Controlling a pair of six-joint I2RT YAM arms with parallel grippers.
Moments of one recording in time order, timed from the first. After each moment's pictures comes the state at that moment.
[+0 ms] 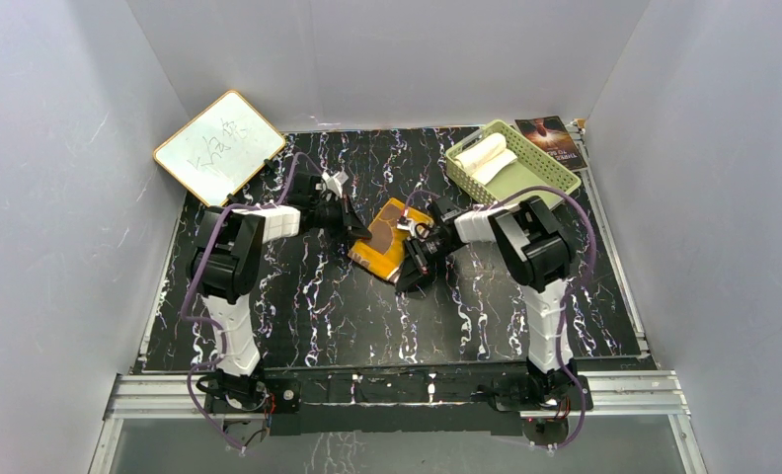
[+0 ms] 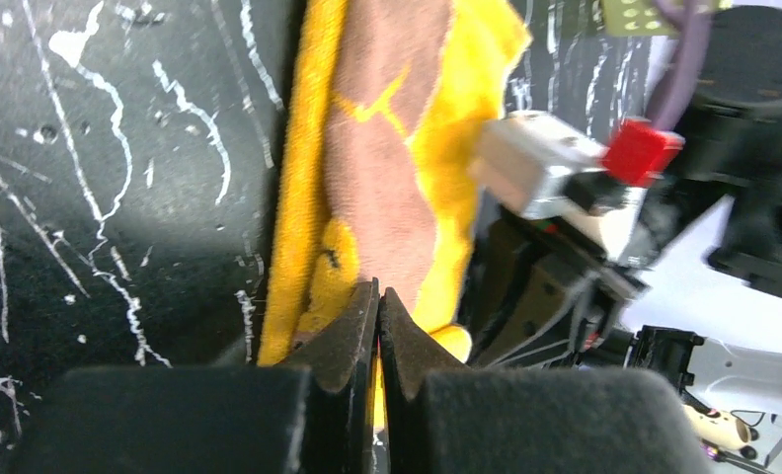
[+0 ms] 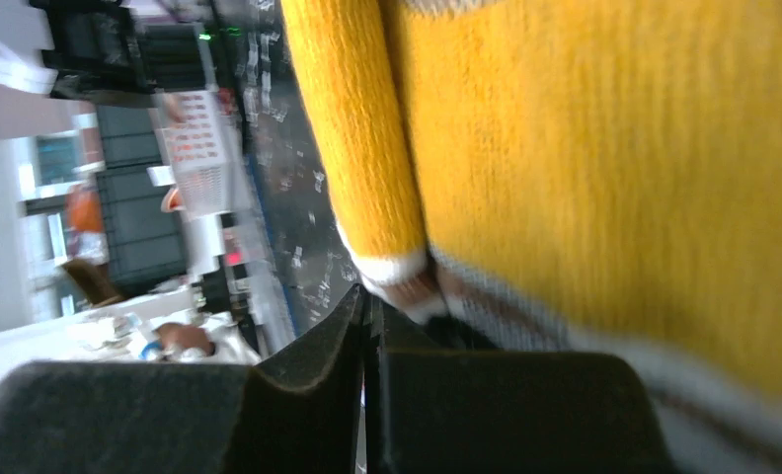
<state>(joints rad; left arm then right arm) -0.28 1.96 1.12 0.02 0.74 -0.52 0.43 2.17 1.21 -0.35 -1.19 0.07</state>
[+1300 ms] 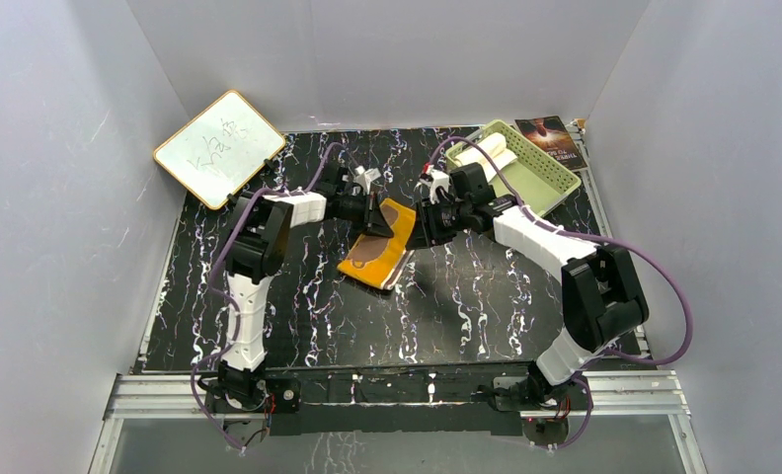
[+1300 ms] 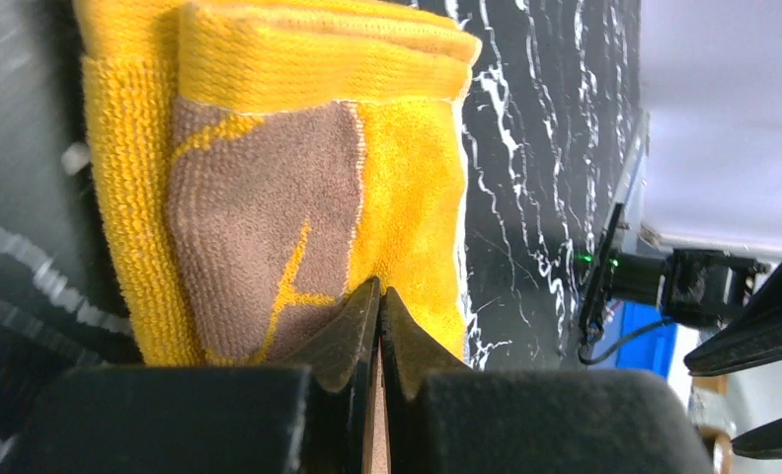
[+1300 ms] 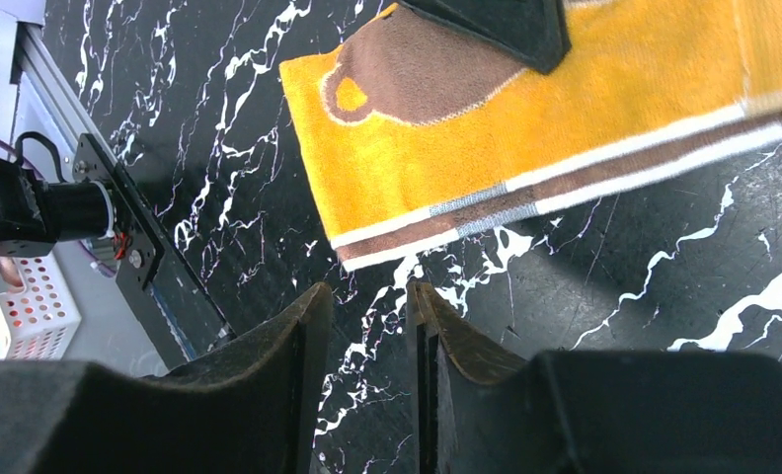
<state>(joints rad) -0.36 2.27 1.47 -0.13 0.92 -0.29 0.43 1.61 1.11 -0.32 -0.63 0.20</state>
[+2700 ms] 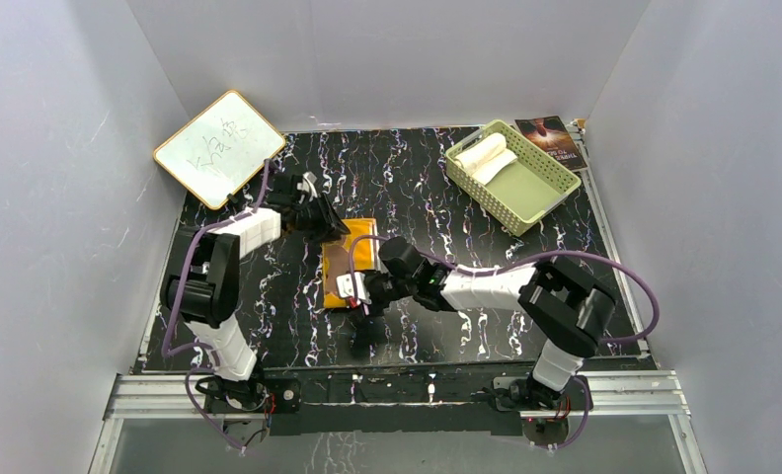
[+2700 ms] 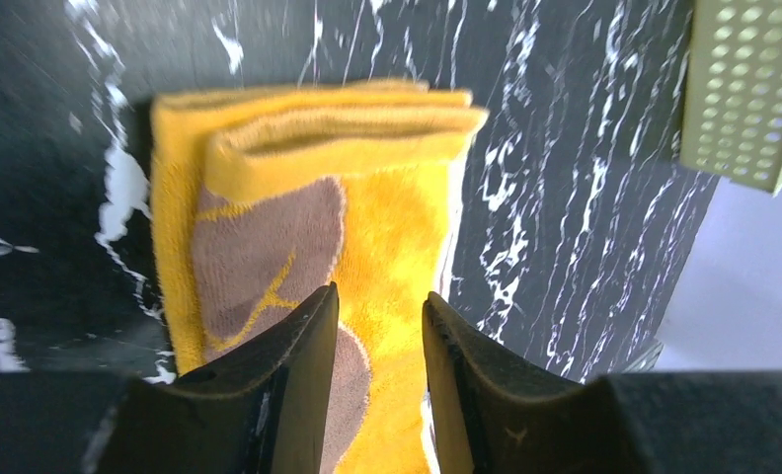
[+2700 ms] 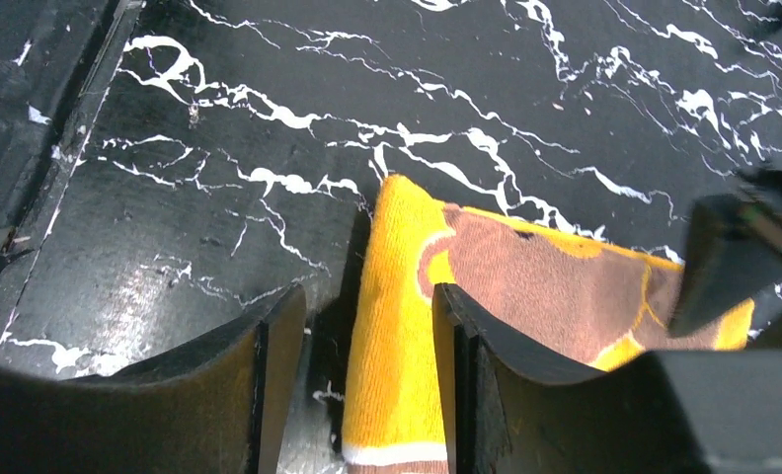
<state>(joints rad) -0.23 1.77 1.00 -0.16 0.44 -0.64 0.96 1.67 0.85 0.27 -0.57 -0.72</state>
